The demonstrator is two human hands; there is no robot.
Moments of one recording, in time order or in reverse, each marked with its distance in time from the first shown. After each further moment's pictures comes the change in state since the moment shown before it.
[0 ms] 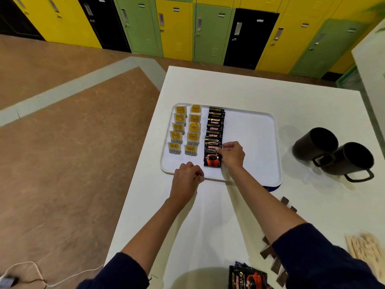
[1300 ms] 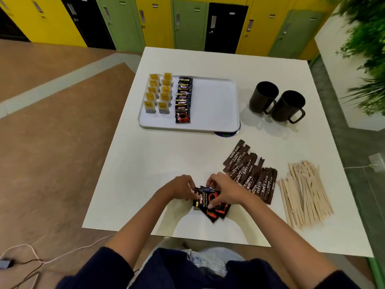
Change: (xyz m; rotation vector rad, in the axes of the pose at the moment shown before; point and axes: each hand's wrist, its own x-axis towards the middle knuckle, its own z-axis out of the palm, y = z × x) left_hand -0.165 0.057 0.042 -0.125 -0.720 -0.241; right_hand -0.178 0.146 -0.166 -0.781 -0.766 -0.340
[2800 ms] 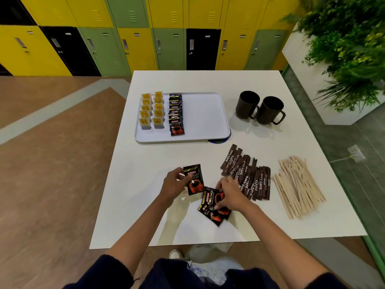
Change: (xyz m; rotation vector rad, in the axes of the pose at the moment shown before) left_hand -0.001 -0.017 -0.013 -0.558 0.374 0.217; right_hand -0.013 -0.003 0.027 -0.011 0.289 0.205
